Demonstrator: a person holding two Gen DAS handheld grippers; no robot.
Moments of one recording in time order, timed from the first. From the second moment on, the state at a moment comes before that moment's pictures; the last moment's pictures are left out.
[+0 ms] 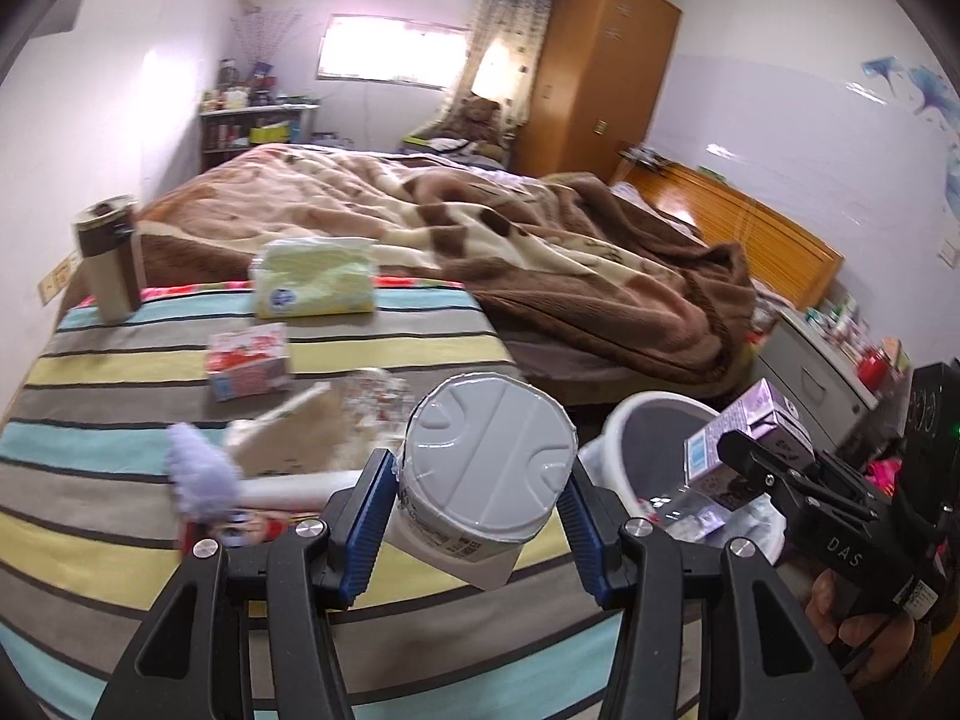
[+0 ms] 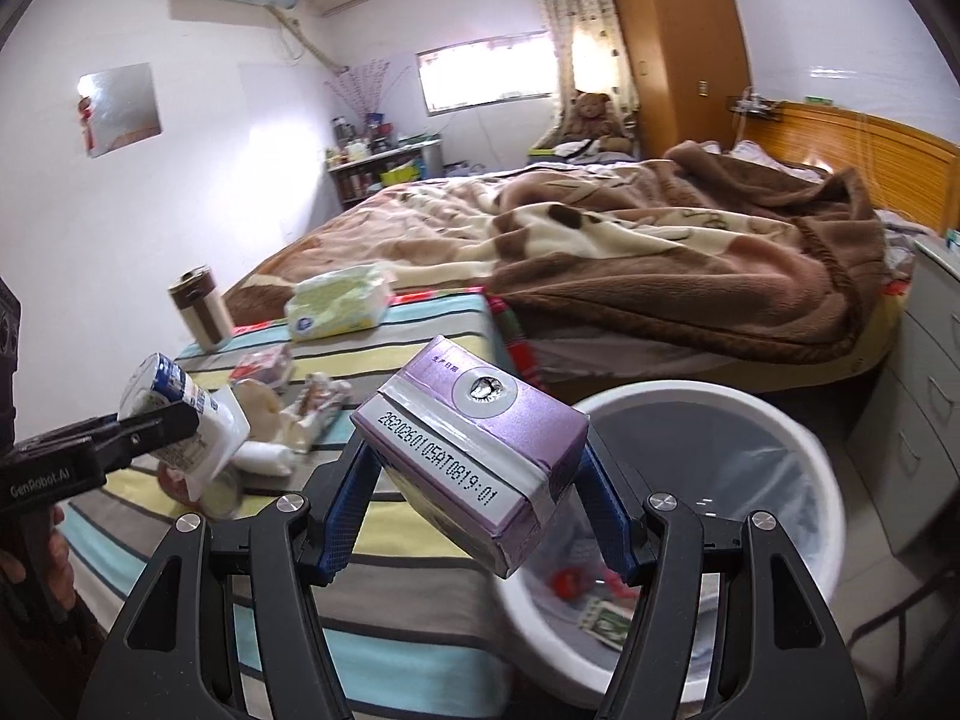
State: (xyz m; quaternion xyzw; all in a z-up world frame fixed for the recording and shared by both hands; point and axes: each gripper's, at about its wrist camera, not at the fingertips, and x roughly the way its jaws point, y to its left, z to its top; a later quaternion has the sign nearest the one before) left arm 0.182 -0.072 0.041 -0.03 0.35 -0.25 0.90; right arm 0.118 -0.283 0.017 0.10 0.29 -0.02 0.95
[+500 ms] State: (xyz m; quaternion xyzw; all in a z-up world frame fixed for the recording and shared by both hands) left arm 0.170 -0.180 0.026 0.01 0.36 -0.33 0.87; right arm 0.104 -0.332 0.006 0.11 0.30 -0.07 0.94
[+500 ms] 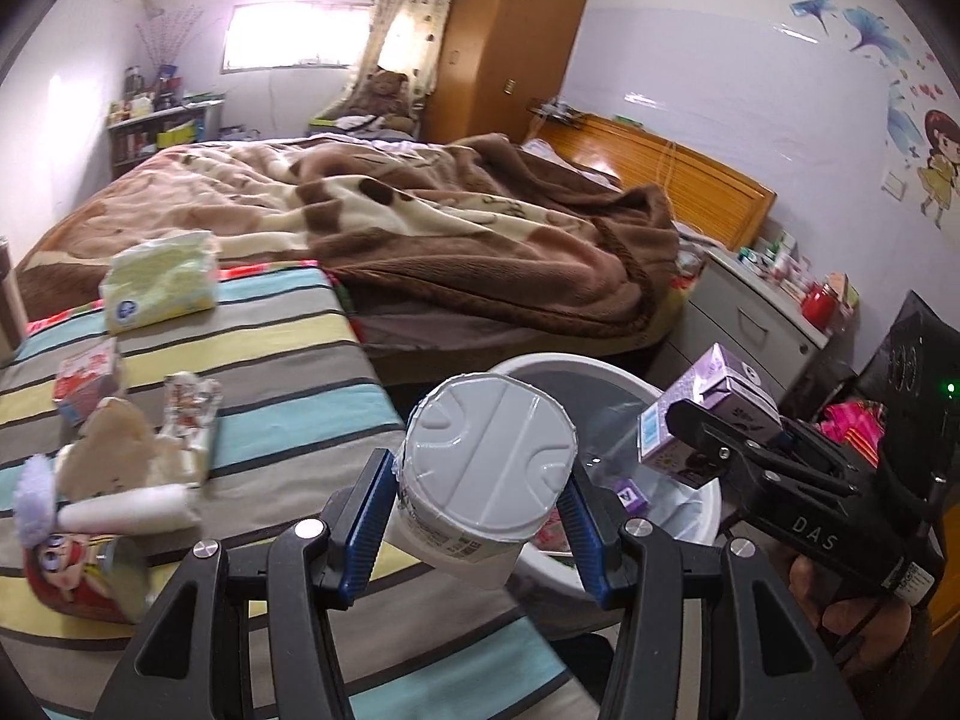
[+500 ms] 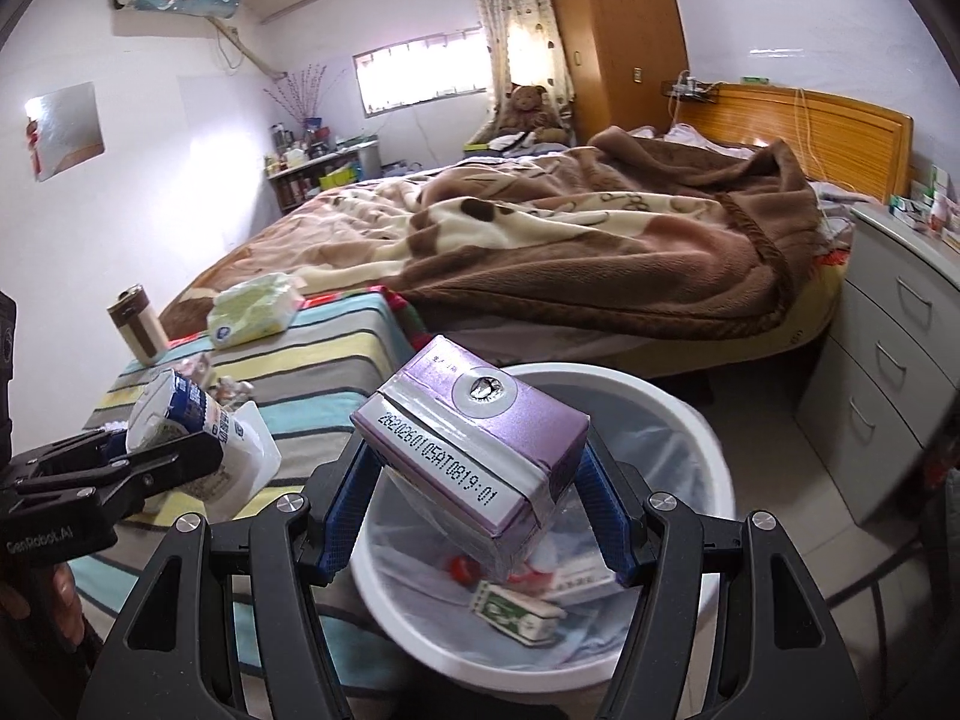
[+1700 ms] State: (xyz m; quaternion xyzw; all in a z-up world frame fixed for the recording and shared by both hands) left arm 0.162 -0.260 -0.005 0.05 0.39 -0.37 0.84; right arm 0.101 -0.379 -0.022 0.13 0.35 -0.12 0.92
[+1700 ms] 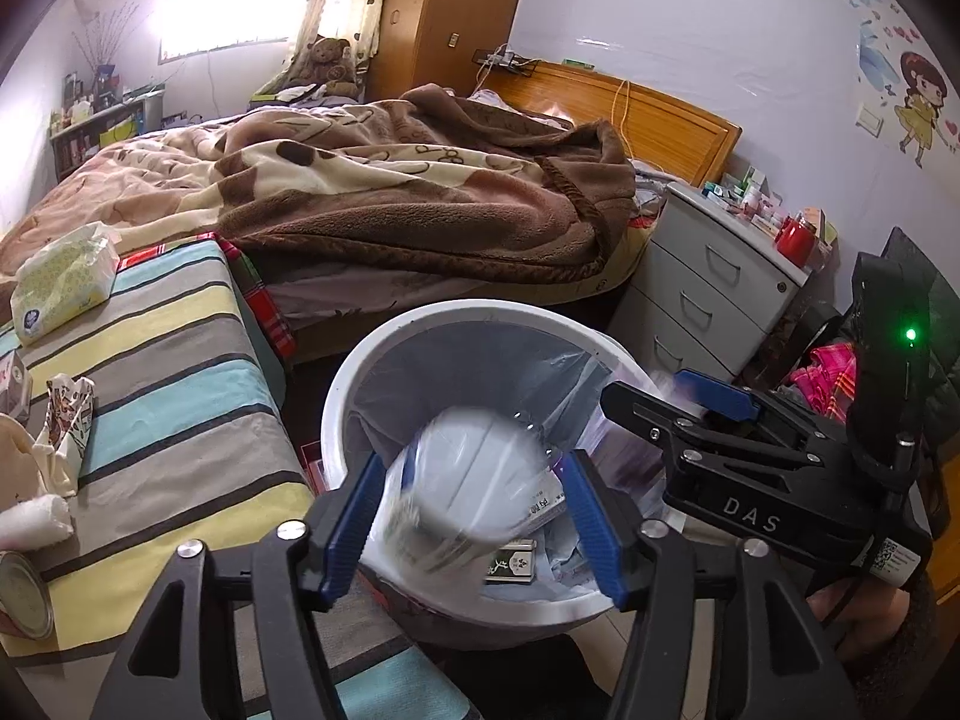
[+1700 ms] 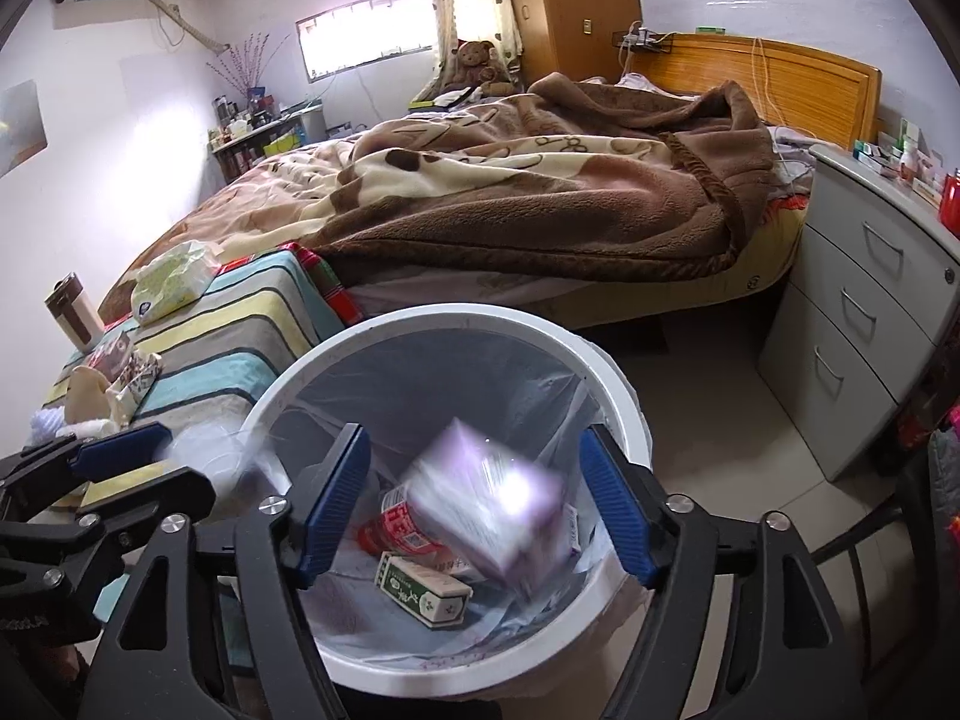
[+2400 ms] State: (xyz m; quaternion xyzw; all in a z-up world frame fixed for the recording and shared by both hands) left arm 0.156 -0.205 0.012 0.03 0.37 -0.33 0.87; right arm 0.099 -0.348 -0.004 0.13 0.32 -0.10 0.93
